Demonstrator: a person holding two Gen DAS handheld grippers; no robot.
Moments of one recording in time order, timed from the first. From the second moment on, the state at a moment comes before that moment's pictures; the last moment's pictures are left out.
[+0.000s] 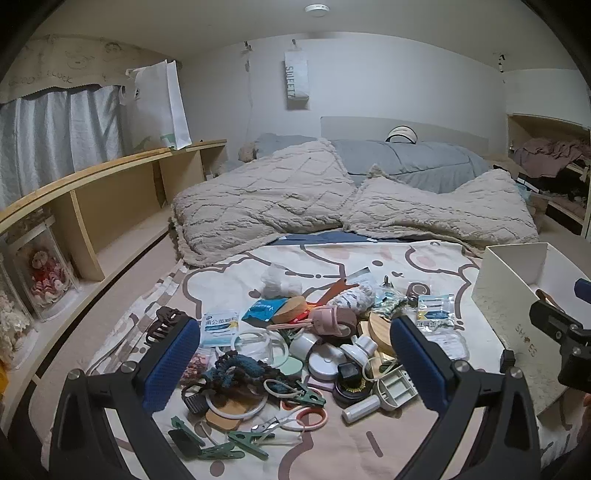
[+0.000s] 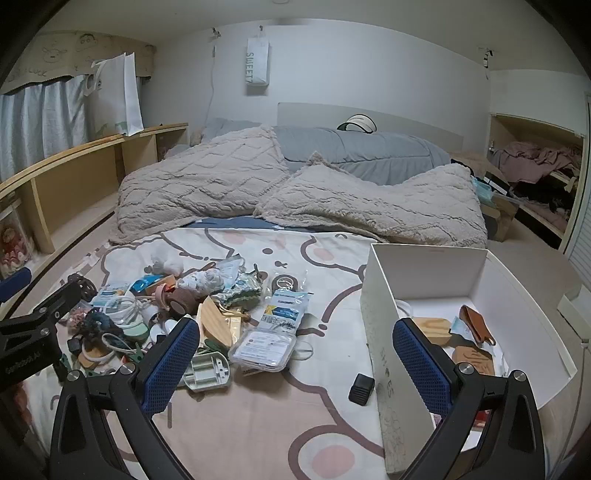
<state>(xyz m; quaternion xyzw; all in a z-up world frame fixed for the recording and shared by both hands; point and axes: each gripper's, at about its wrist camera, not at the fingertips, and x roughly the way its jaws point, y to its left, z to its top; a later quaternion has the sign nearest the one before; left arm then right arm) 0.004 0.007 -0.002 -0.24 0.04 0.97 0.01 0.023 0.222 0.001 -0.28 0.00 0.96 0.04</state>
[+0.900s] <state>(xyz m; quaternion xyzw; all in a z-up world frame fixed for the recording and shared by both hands) 0.004 0.008 0.000 -0.24 0.03 0.97 0.01 0.023 0.217 0.000 -0.28 0.00 0.96 0.04</state>
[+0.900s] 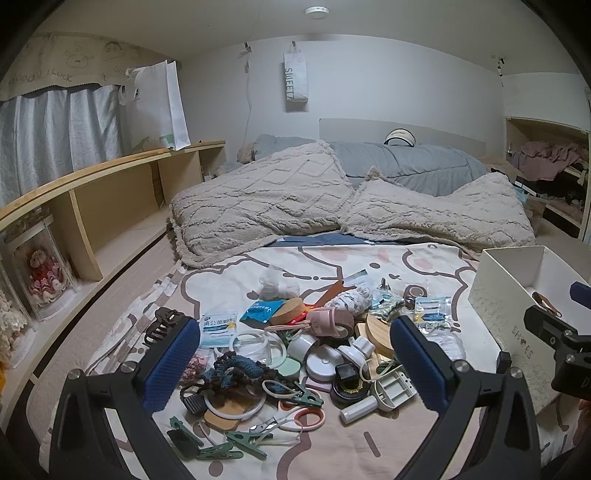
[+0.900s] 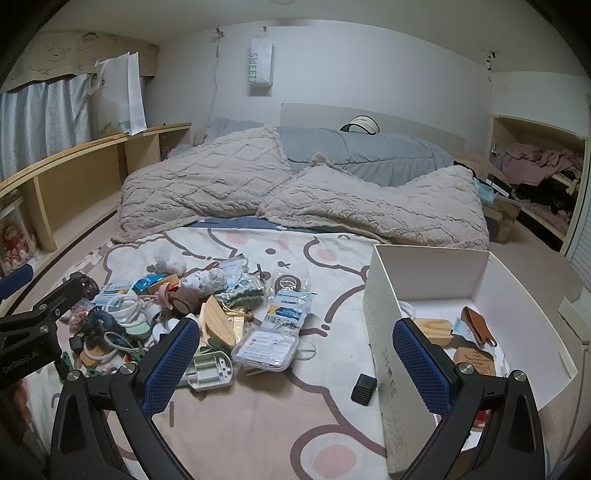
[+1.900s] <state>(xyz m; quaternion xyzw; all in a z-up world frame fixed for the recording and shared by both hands) -0.003 -0.010 -0.003 -0.25 0.02 0.97 -0.01 0.016 0.218 -0.009 -0.29 0.01 0.96 0.04</state>
